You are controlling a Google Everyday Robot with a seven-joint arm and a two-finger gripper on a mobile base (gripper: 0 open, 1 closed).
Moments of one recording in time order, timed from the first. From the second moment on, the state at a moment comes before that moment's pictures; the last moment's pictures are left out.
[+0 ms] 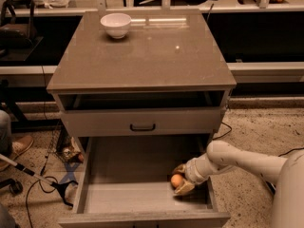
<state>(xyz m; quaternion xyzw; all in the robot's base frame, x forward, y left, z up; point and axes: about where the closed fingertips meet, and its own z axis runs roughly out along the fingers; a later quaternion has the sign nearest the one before) 0.514 -0.112 0.372 -0.67 0.67 0.23 0.22</state>
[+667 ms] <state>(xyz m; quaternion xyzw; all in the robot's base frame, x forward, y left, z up) 0.510 -0.112 0.382 -0.67 0.66 0.24 0.23</state>
